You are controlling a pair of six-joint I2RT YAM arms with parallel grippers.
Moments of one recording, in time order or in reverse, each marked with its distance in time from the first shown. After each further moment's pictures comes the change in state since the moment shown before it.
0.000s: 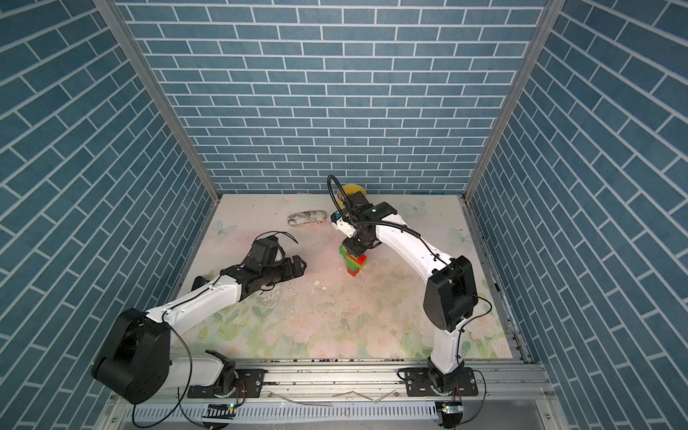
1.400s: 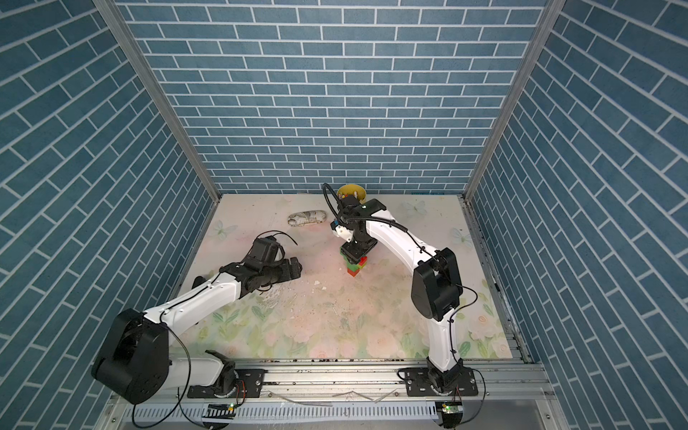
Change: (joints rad) left arm 0.000 0.000 0.080 -0.180 -0.117 0.064; right arm 0.015 0.112 0.112 -0.174 0.052 0.014
